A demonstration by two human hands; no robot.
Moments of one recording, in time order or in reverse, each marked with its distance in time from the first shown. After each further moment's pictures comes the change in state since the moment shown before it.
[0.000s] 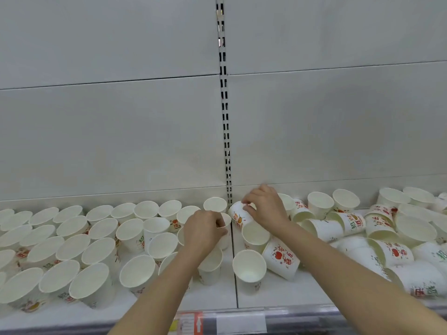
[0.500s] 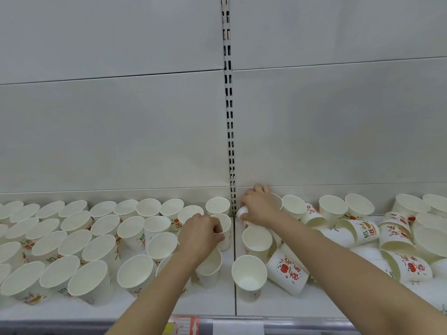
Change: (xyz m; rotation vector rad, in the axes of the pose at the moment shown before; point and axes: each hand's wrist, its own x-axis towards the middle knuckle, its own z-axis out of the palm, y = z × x) left_hand -0.005 -0.008 0.003 0.071 -0.012 0.024; right_hand 0.036 -0.003 0.020 -0.240 -0.415 -0.042
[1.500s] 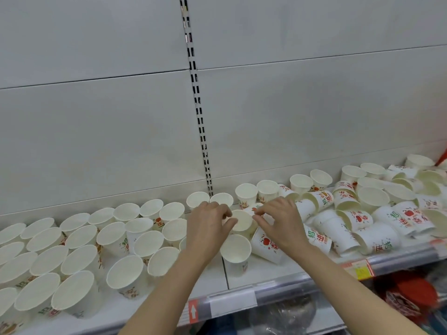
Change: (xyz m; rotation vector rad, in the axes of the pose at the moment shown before) left_hand -0.032 0.046 -0.010 -0.122 0.228 0.338; right_hand -0.158 -0.007 -0.008 0.288 0.637 0.240
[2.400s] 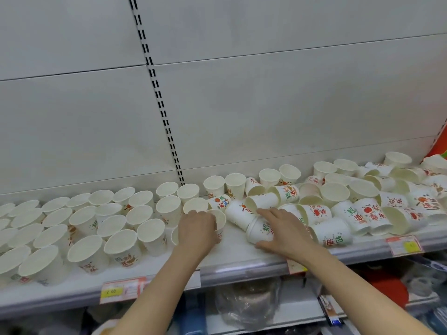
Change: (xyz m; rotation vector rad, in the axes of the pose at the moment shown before) left_hand -0.013 0.109 0.024 0.407 -0.403 -0.178; right_hand -0.050 0.086 -0.085 -0.146 -0.565 0.072
